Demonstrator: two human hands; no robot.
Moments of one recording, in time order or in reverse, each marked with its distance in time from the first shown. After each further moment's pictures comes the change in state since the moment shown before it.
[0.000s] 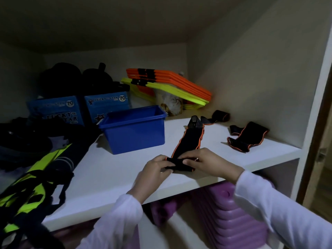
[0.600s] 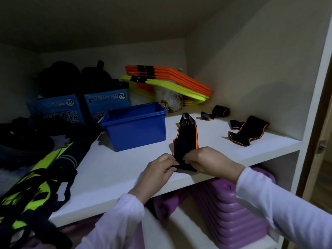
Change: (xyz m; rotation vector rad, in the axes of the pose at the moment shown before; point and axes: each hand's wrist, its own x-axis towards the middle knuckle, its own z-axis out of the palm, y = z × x) left_hand -0.017 0.005 -0.006 0.083 0.022 0.206; right_hand -0.009 -0.004 0.011 -0.436 0.036 -0.164
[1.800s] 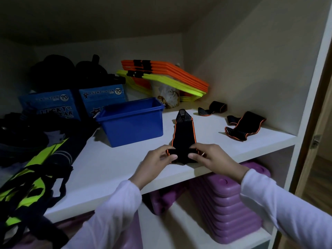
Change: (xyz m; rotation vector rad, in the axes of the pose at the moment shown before) left_hand 0.016 -0.006 0.001 -0.420 -0.122 -0.290; right_hand -0.021 0.013 0.014 0.364 0.154 0.250
